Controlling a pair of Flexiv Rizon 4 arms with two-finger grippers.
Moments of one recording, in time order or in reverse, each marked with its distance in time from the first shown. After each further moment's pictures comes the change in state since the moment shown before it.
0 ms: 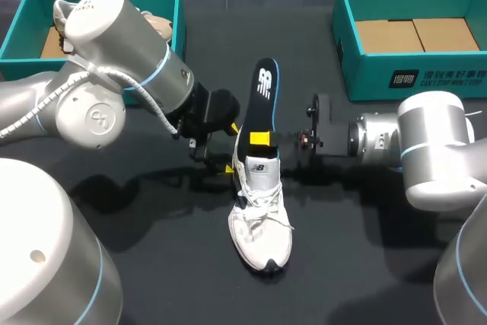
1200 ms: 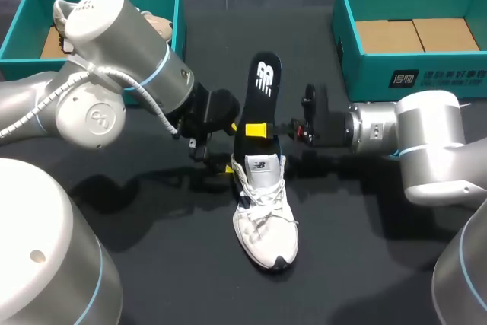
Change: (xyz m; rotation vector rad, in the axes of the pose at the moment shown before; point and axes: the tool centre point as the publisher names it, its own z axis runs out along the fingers) left arm 0.000 0.000 0.000 0.000 0.000 0.000; right arm 0.012 0.015 0.008 0.007 0.139 -0.100
